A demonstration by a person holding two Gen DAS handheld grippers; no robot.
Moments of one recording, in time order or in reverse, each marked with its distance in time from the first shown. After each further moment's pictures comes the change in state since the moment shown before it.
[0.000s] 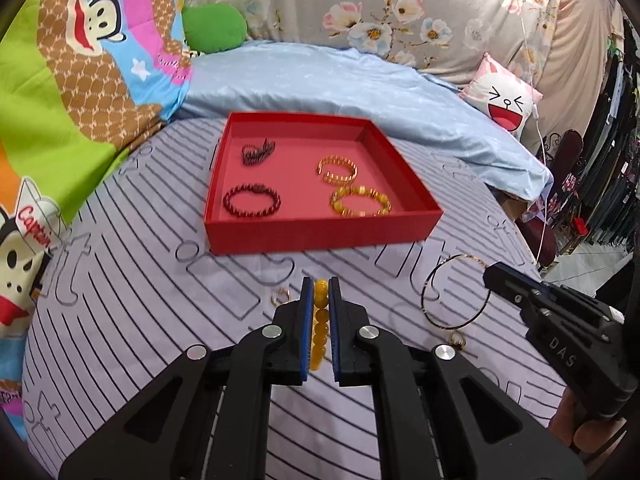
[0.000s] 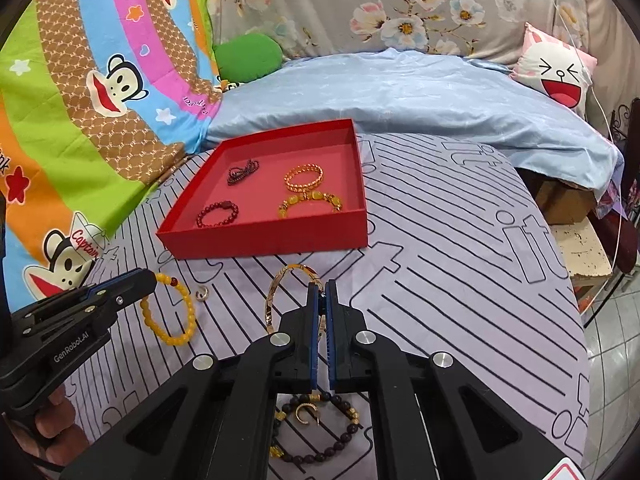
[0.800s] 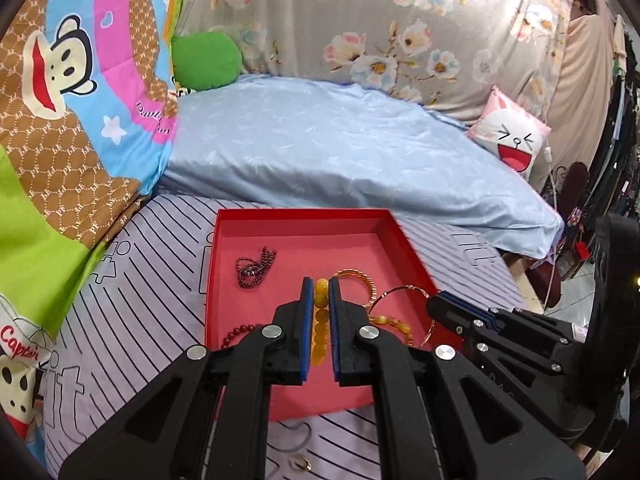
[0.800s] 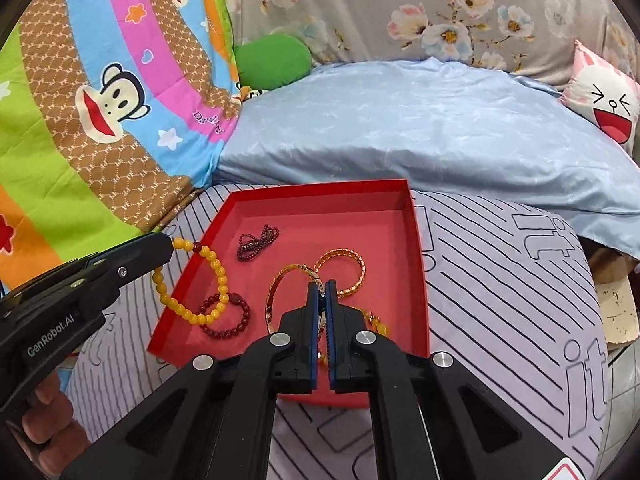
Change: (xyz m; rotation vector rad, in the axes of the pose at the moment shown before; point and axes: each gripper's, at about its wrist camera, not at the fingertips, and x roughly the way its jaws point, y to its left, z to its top) left arm 0.064 0.024 0.125 -0.001 -0.082 -0.009; right arm 0.105 0.021 0.116 -0.055 0.023 0.082
